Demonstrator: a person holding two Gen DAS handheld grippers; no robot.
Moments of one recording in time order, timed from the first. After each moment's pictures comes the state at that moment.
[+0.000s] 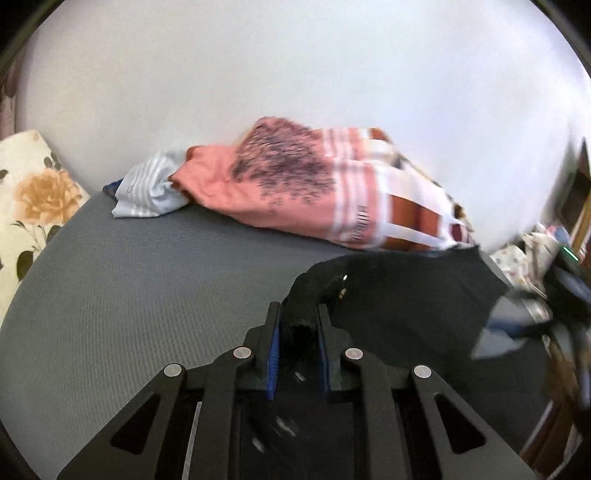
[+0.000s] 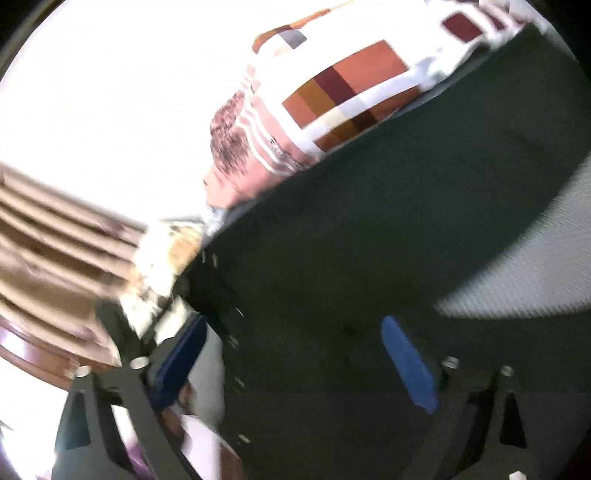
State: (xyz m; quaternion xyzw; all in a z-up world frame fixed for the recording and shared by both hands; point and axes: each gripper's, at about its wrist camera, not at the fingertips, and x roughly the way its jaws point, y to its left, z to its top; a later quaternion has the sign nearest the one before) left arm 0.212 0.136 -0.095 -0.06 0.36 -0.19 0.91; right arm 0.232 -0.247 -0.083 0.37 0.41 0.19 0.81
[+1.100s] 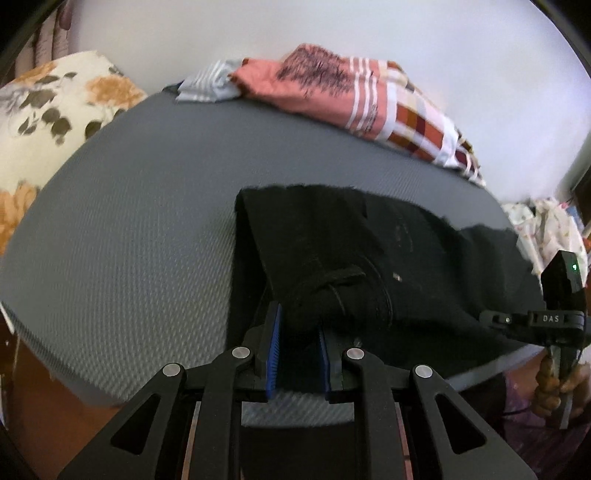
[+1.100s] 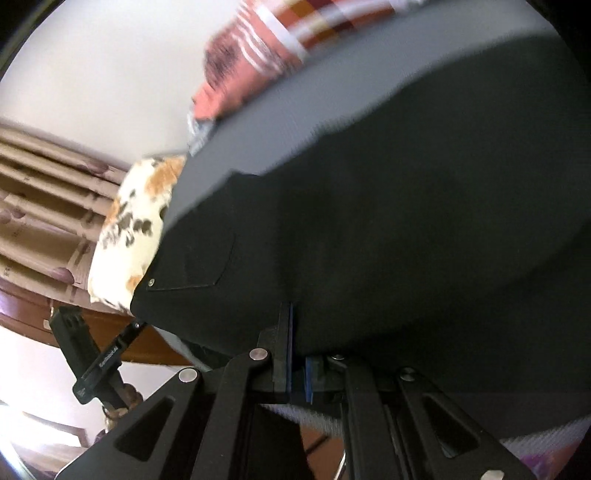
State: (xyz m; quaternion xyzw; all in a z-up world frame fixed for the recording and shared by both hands) left arm 0.042 0.181 -0.134 -0.07 0.49 -0.13 0.86; right arm 0.093 -0.166 -0.170 0.31 0.49 0.18 0.80
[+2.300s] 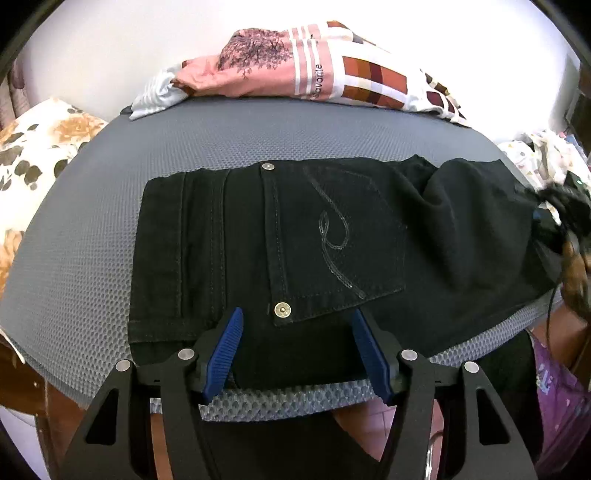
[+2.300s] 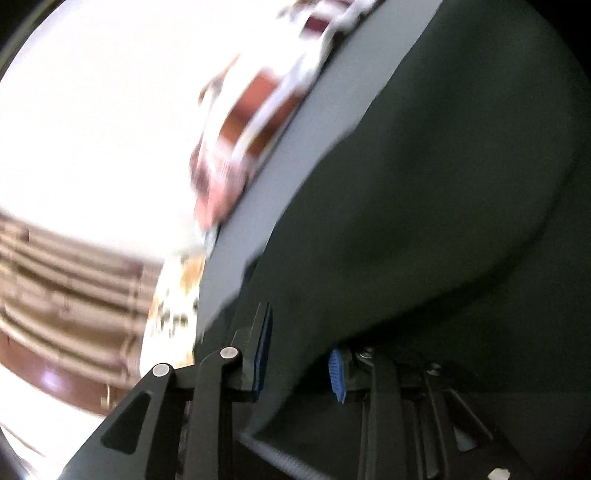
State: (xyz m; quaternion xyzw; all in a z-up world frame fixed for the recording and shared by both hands) left arm 0.017 0.100 -0.150 0.04 0.49 -0.15 0.86; right arm 0.080 -0.352 -0.178 0.48 0.31 0.14 0.81
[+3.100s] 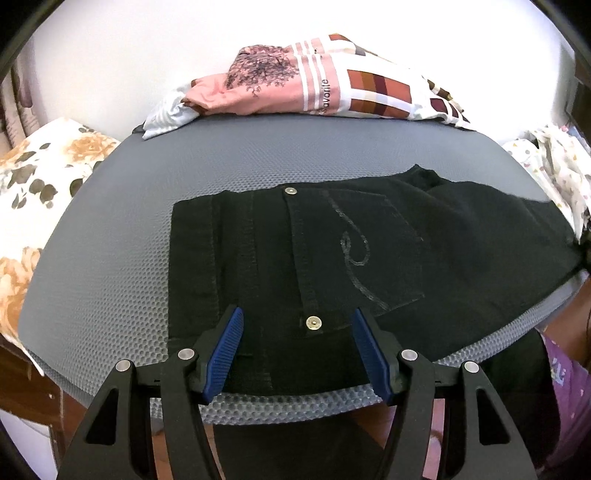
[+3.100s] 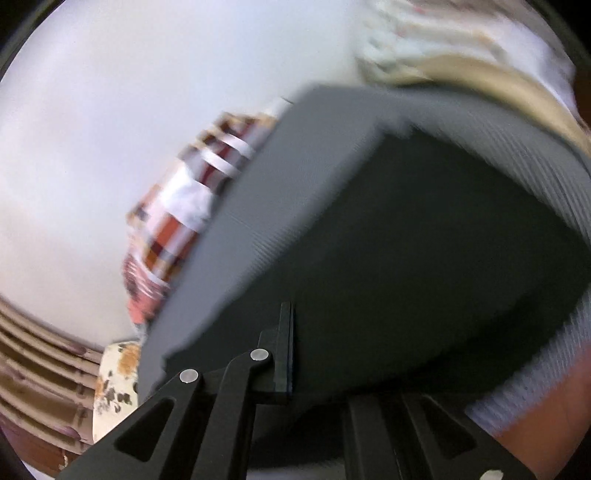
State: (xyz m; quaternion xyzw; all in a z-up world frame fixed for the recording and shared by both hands) left arm 0.019 0.111 -0.134 0.06 0.47 -0.13 0.87; right arm -0.047 -0.491 -0.189 0.48 0.28 -0.05 0.83
